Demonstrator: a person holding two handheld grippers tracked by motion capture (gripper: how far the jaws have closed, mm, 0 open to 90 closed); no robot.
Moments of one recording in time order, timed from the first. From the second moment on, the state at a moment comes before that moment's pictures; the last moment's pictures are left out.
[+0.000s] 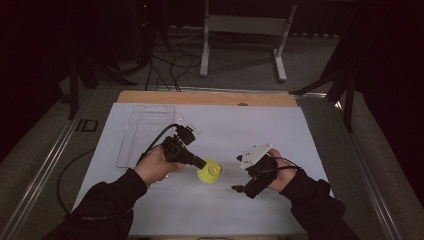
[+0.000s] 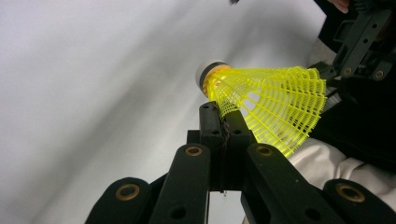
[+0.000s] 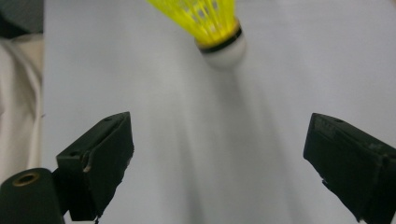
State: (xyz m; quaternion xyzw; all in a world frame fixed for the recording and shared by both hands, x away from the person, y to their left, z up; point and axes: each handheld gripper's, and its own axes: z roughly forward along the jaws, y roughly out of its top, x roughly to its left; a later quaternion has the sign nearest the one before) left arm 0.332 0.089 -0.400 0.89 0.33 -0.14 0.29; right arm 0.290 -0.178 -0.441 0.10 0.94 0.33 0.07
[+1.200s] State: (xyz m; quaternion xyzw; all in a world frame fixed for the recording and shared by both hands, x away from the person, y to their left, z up) left arm 0.375 0.206 -0.357 0.87 0.44 -0.08 0.19; right arm 0.256 -0.247 -0.481 0.16 0.86 0.47 0.12
